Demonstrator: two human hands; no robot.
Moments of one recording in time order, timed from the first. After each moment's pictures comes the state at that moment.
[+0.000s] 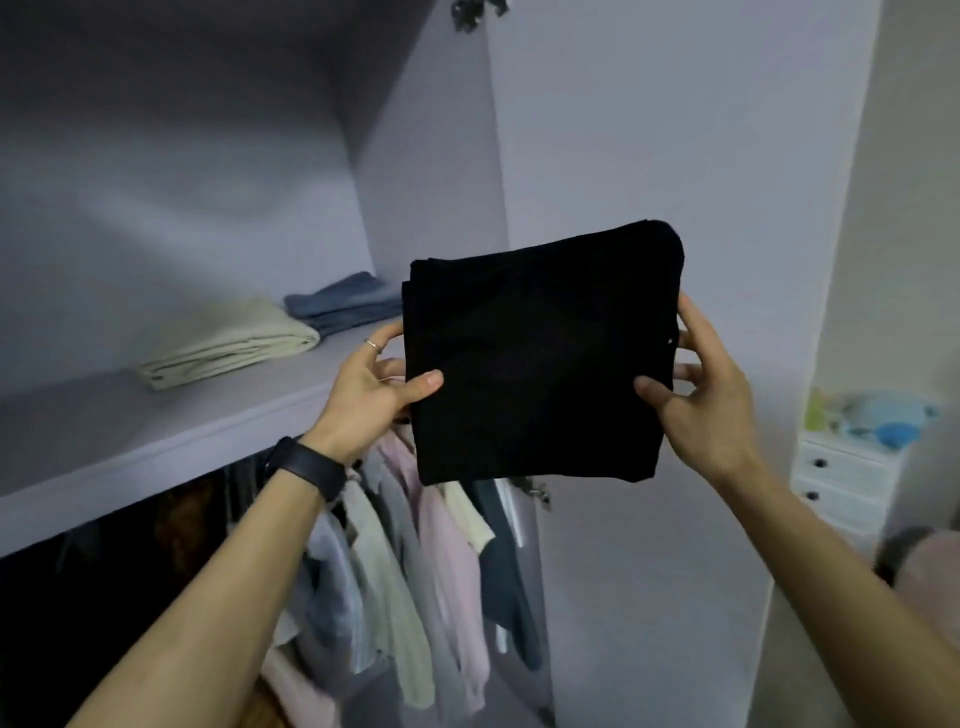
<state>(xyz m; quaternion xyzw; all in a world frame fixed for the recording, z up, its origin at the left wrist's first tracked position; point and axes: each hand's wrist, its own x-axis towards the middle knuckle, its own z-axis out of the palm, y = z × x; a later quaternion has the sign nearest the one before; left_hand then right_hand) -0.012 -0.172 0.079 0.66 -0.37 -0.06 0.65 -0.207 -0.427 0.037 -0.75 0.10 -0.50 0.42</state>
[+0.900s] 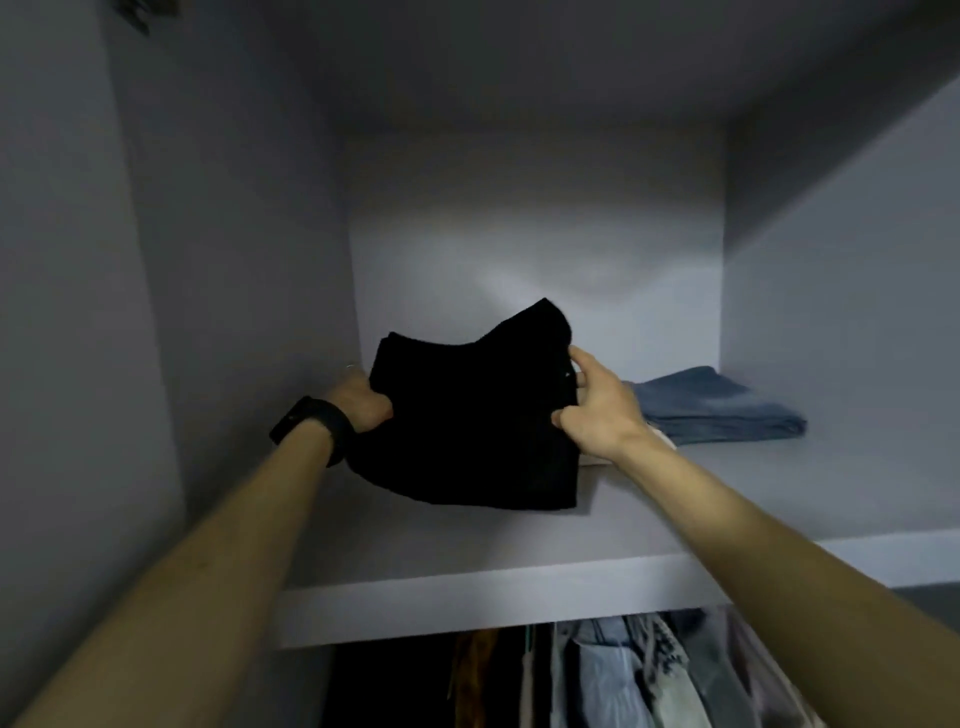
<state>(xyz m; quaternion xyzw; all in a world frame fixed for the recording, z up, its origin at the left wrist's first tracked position) 0.218 0.187 0.191 0.91 0.07 0.14 0.37 0.203 -0.100 0.165 -0.86 -0.13 -0.23 0.43</state>
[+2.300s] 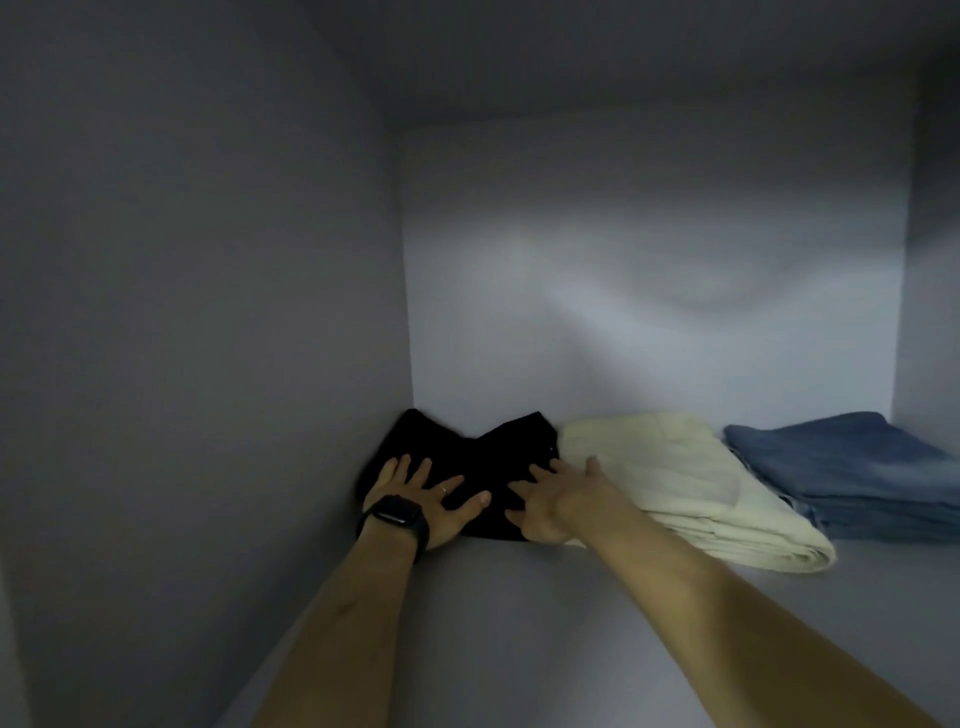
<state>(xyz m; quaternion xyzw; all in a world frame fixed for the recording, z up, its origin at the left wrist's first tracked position) 0.332 0.204 0.102 0.99 0.12 0.01 -0.05 0.367 0.020 0.126 -0.97 -0.23 0.01 -0.10</state>
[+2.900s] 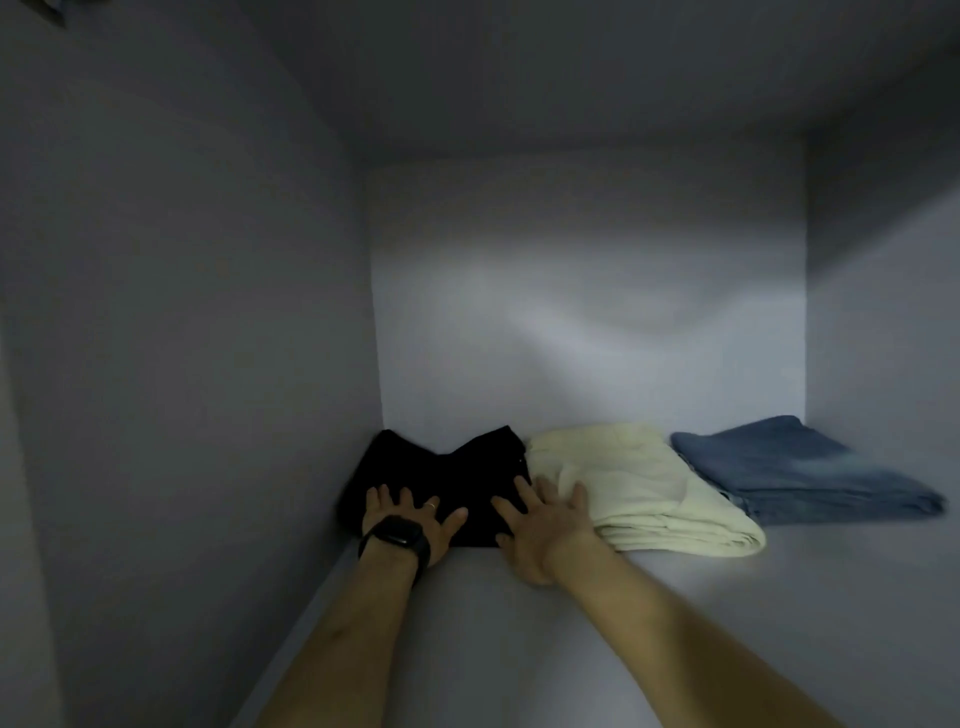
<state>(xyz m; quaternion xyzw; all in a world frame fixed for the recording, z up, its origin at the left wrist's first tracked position) 0.329 0.182 0.110 0.99 0.13 0.01 -0.06 0.344 0.006 0.104 -0.98 -0.18 -0.06 -0.09</state>
